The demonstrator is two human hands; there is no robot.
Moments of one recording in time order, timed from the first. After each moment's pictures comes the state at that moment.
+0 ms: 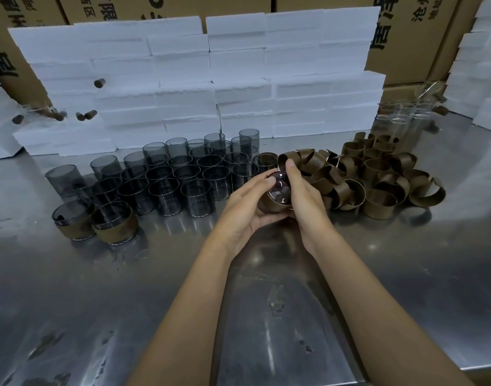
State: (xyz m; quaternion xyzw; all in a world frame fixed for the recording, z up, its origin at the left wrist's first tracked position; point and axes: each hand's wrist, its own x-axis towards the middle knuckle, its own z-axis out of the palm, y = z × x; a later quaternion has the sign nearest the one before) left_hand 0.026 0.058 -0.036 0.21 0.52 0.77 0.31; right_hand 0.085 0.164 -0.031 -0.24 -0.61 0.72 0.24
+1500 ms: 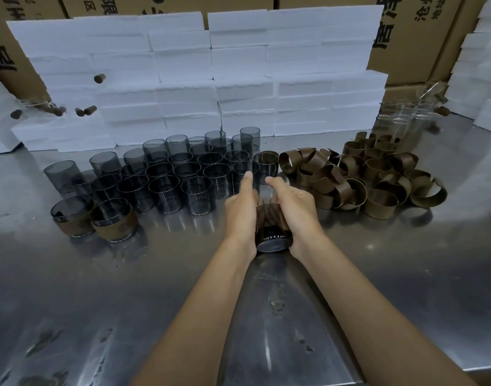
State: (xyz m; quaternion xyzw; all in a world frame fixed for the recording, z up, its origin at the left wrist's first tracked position) left_hand 0.043 0.066 -0.033 0.03 0.62 0.77 0.19; right_hand 0.083 0.141 -0.034 -0.24 -0.56 0.76 0.22
